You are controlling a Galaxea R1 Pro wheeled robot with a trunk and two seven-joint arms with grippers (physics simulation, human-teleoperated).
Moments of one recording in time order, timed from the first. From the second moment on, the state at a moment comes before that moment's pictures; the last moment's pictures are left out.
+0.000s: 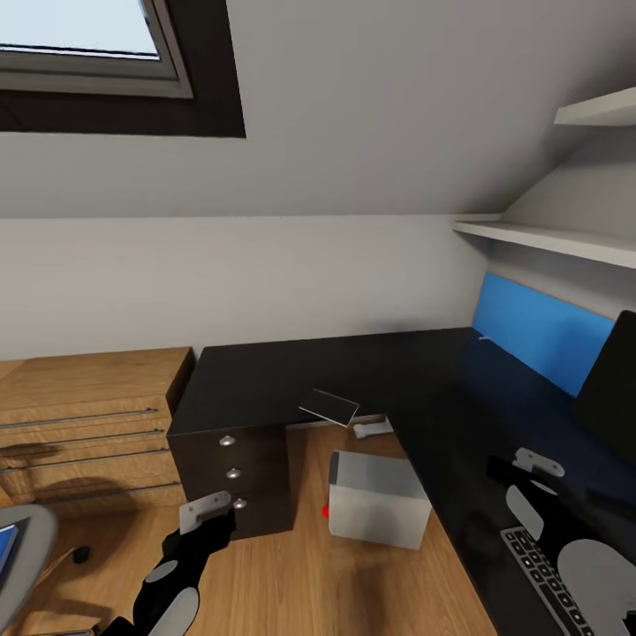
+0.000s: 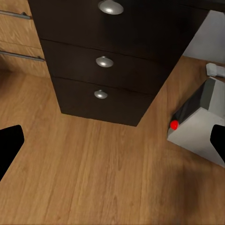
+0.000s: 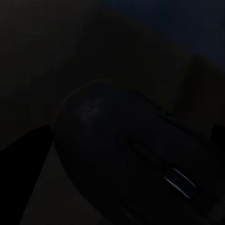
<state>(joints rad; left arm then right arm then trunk) -0.17 0.20 -0.48 -1.44 0.75 0.29 0.74 -0.72 -0.28 0.02 -0.40 -0.49 0.03 -0.18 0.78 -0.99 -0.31</state>
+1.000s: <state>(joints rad) -0.17 0.20 -0.48 -1.41 0.75 0.29 0.73 -0.72 -0.28 0.02 -0.40 -0.49 0.03 -0.18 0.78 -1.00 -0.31</state>
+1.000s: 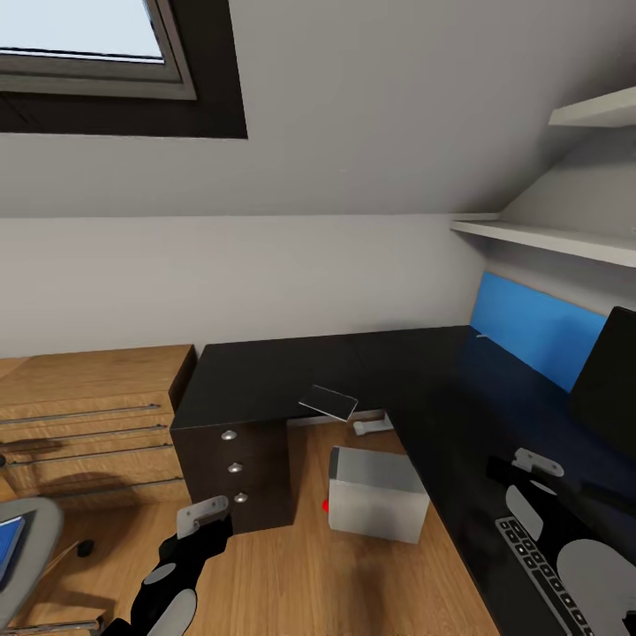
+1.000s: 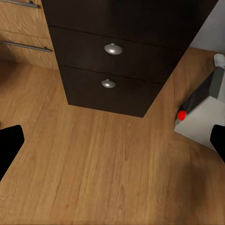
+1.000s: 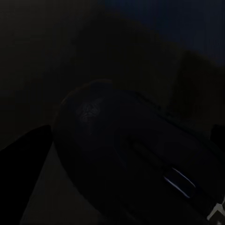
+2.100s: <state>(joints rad) -0.17 0.20 -0.48 -1.37 0.75 0.29 0.74 -0.72 -0.25 0.03 -0.49 -0.48 0.04 -0.19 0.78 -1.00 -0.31</state>
